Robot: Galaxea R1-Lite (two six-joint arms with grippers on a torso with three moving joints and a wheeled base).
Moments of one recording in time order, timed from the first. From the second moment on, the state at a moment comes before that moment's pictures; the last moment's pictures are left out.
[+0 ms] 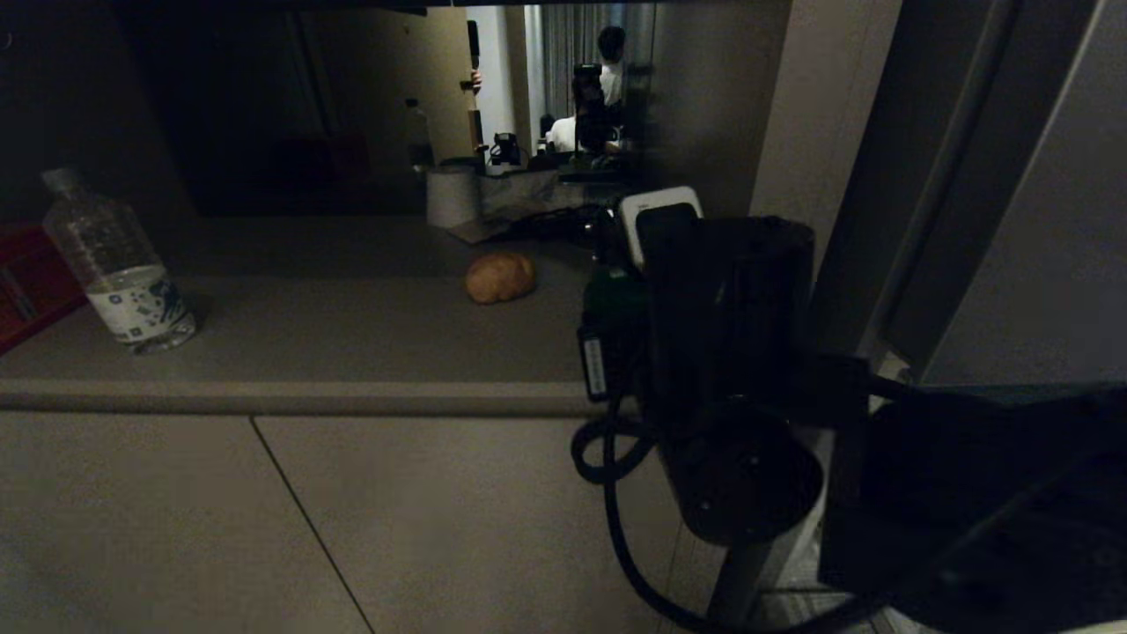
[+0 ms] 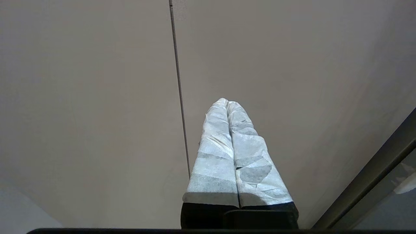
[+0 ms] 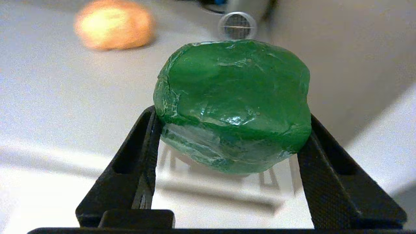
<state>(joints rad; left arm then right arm) 0.00 0.00 0.00 0.00 0.00 0.00 1.01 1.84 -1.22 -0.50 -0.92 -0.01</state>
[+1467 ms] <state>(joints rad) 0.00 0.00 0.00 0.00 0.00 0.00 0.83 1.19 -0.30 -0.38 -0.85 0.29</state>
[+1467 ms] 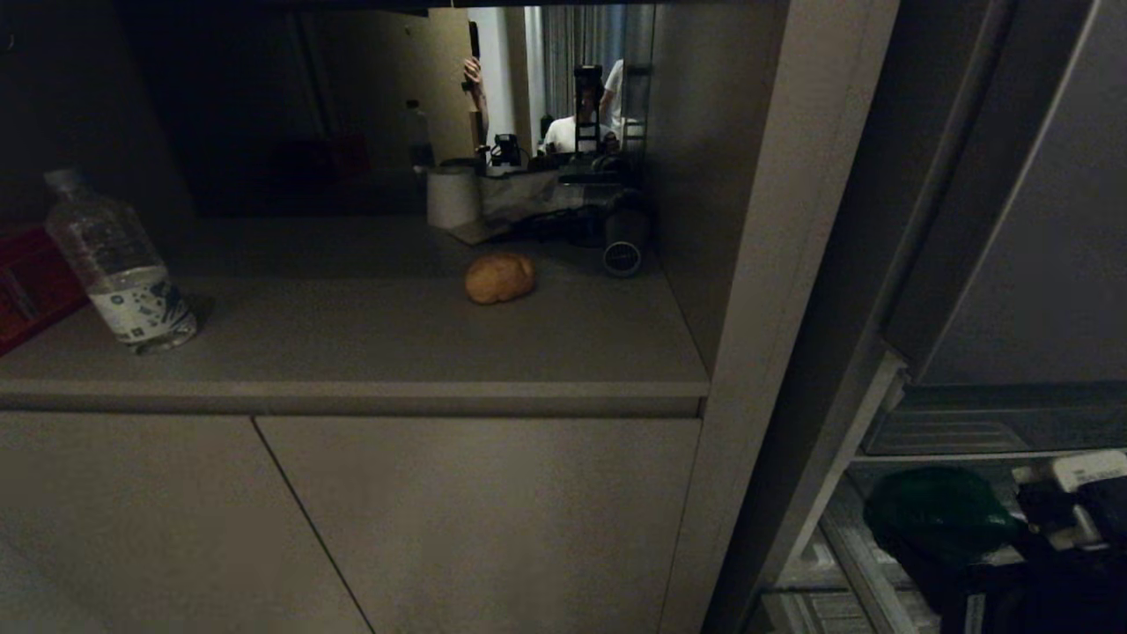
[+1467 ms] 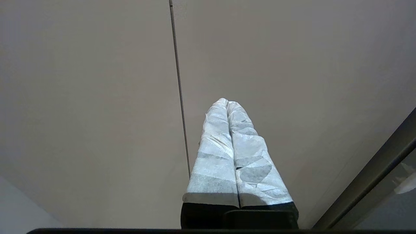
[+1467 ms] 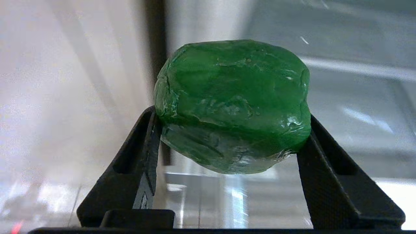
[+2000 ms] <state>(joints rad) 0.00 0.00 0.00 0.00 0.00 0.00 0.45 1.10 -0.29 -0.23 -0.84 0.33</state>
